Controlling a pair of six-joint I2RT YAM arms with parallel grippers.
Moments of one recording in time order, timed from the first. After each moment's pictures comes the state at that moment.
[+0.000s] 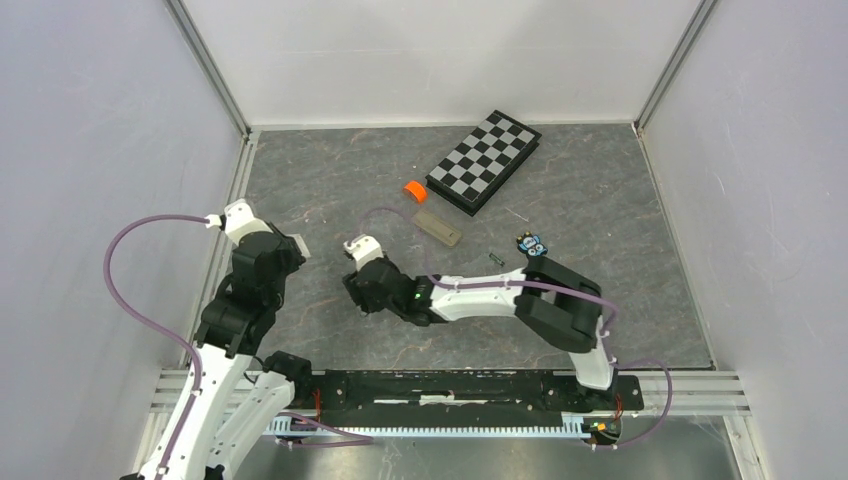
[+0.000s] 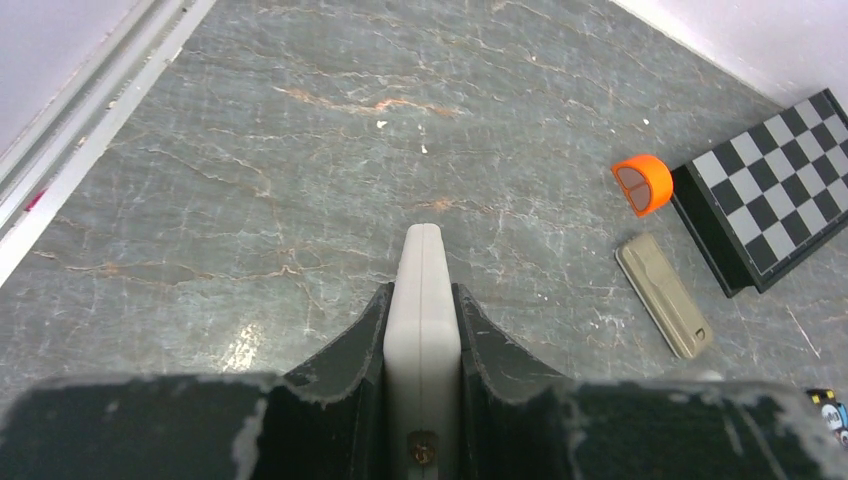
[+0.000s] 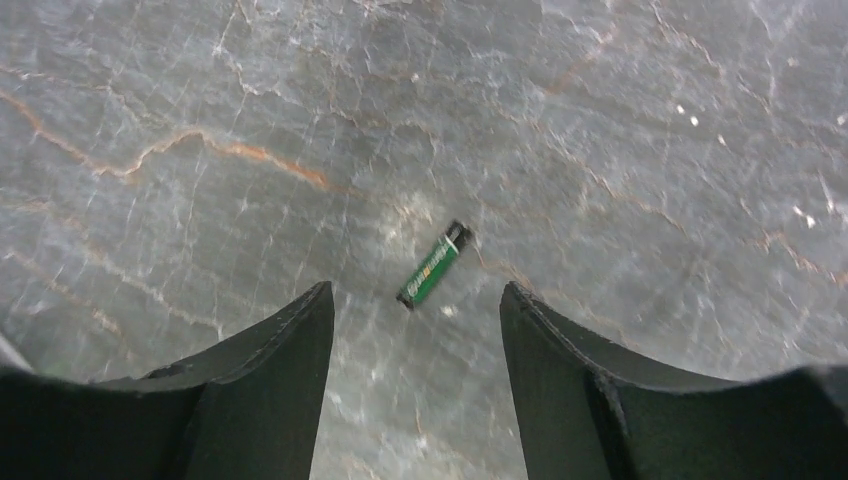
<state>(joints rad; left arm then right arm) -0.30 0.61 0.81 -0.66 -0.50 -0.56 1.21 1.95 1.22 0.11 0.32 0.40</state>
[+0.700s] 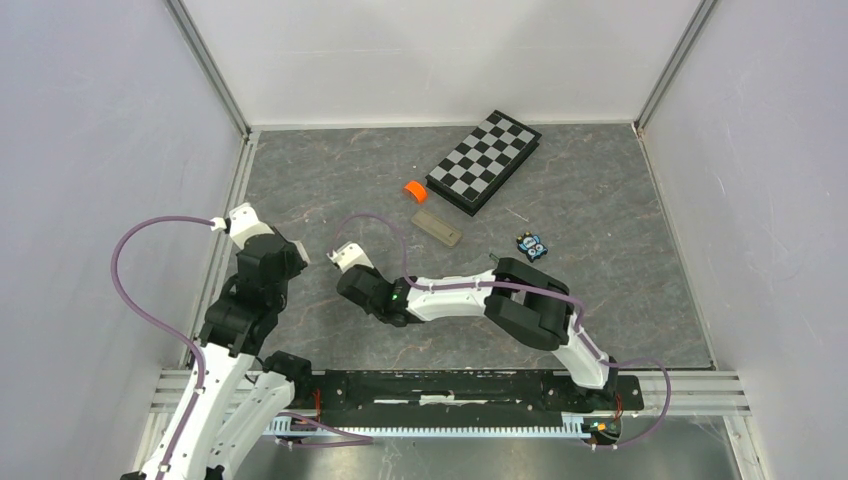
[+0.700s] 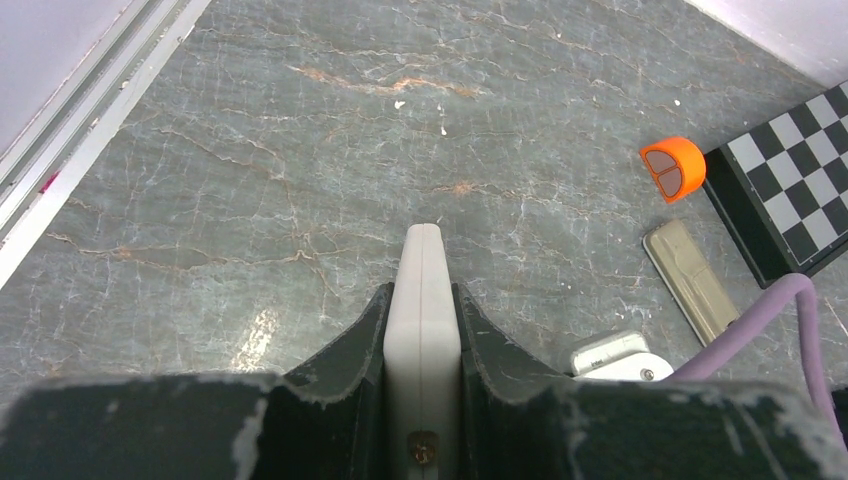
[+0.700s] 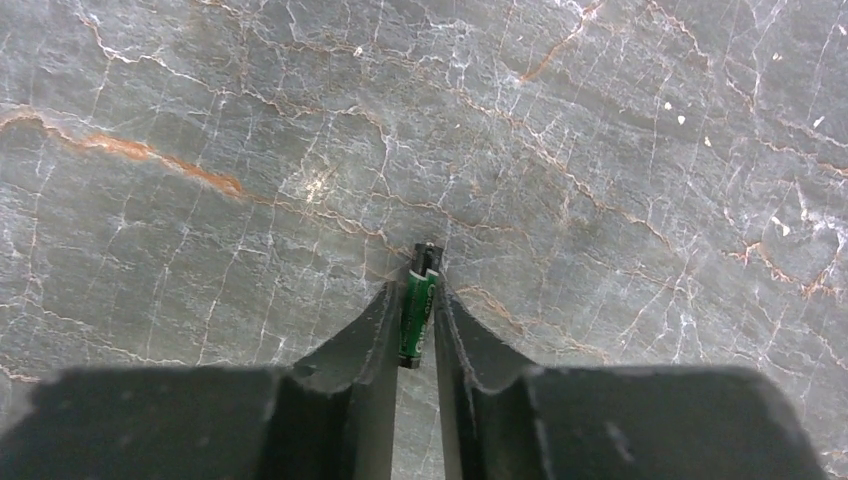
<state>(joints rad) -0.30 0.60 0.78 -0.68 -0.52 -0.56 1.24 2.17 1.47 -0.10 0.48 0.31</state>
